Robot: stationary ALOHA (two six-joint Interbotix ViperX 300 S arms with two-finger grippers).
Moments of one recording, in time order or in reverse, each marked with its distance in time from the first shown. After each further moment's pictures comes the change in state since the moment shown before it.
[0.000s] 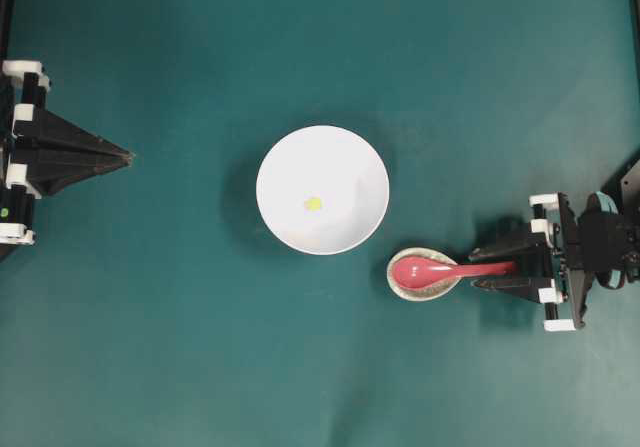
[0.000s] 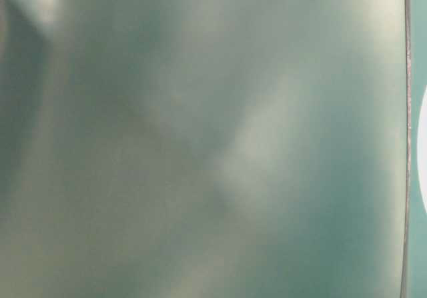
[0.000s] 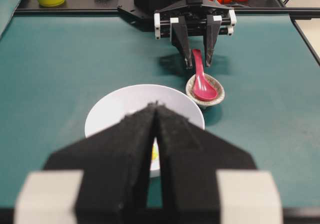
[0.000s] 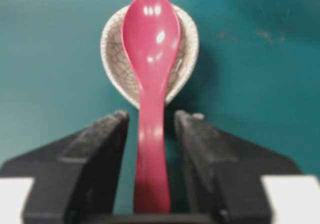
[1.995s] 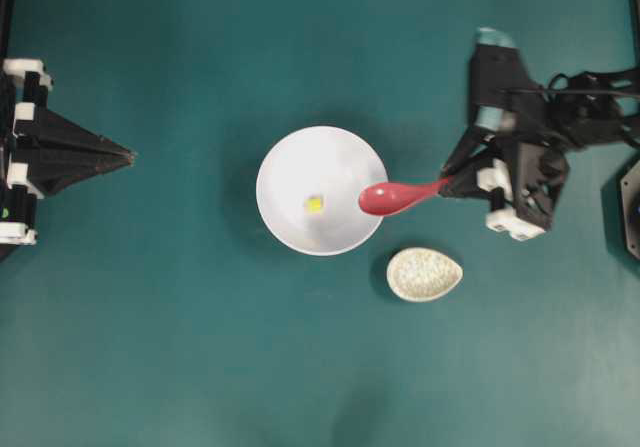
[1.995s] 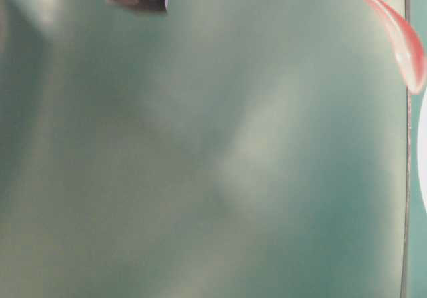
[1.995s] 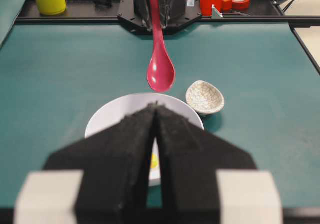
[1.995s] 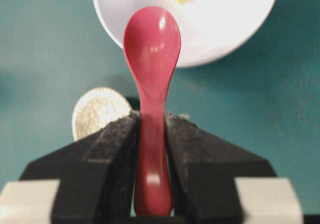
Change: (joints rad) left arm -0.002 0.015 -0.009 -0.002 -0.025 0.002; right arm -0.739 -0.618 -0.670 -0.123 1.887 -0.357
